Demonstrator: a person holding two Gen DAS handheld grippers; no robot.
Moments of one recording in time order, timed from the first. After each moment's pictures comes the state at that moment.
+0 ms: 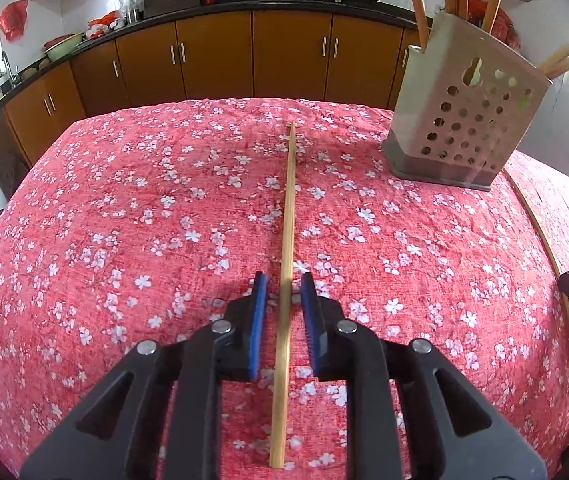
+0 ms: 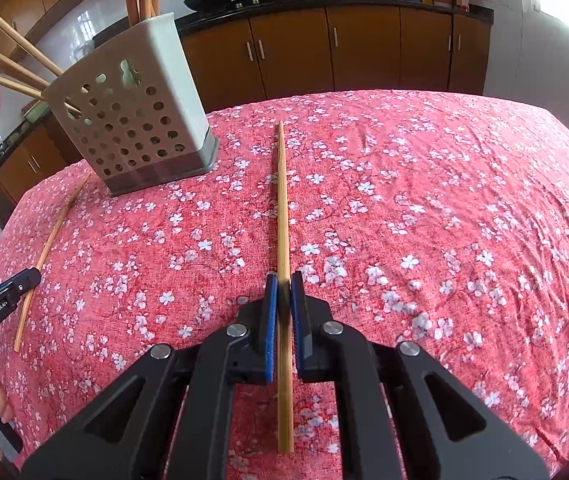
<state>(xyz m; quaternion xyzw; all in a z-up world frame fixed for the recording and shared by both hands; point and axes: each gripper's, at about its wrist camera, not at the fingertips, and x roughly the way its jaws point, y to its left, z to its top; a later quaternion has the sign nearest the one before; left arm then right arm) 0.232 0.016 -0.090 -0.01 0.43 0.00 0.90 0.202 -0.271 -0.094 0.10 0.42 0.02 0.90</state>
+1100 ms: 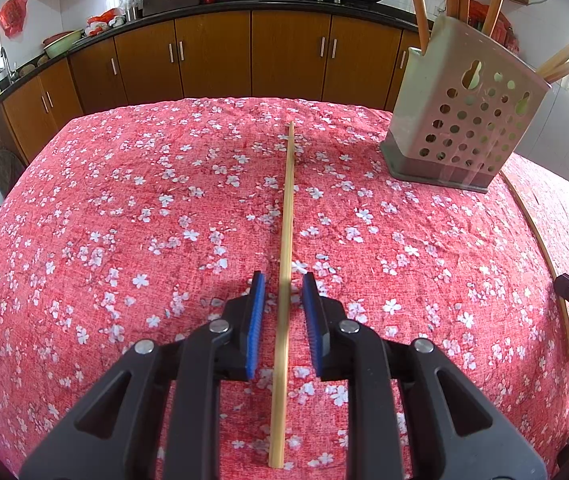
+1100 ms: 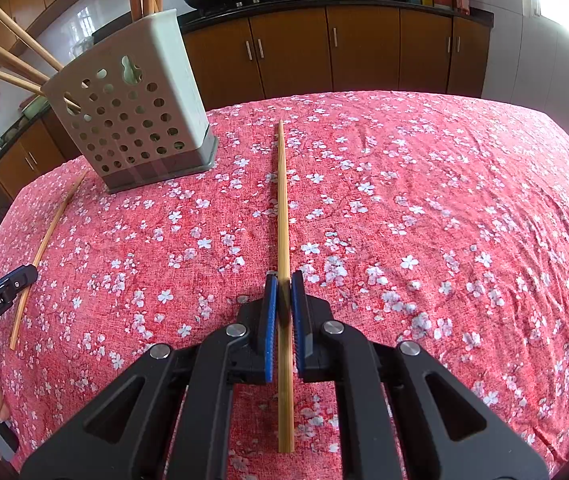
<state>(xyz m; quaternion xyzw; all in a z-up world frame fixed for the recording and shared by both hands) 0.230 0.017 -0.090 -0.02 0.43 0.00 0.90 0.199 -0.269 -0.094 0.09 0.42 0.01 0.90</state>
